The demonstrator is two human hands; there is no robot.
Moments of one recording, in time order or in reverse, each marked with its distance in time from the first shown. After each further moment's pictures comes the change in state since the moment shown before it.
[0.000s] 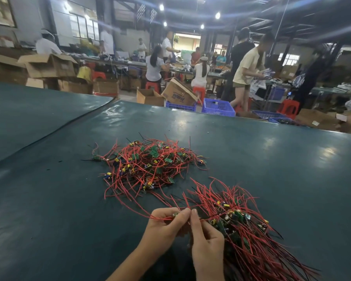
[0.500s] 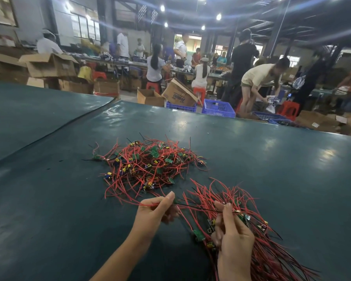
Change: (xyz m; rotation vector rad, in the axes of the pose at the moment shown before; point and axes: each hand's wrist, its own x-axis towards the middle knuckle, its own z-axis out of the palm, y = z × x) left_hand 0.010 0.009 -0.020 -0.057 0.171 -0.123; right_hand 0.016 -0.020 -0.033 0.223 0.127 0.018
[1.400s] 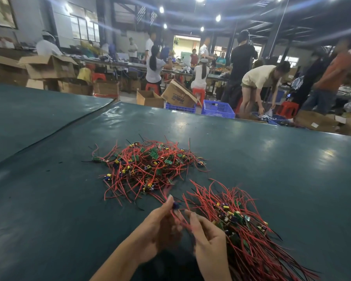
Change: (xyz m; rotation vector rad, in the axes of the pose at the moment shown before) left_hand -0.002 0.000 0.001 -0.371 -0.281 -0.473; right_hand -0.014 0.023 0.015 -0.274 -0.310 -0.026
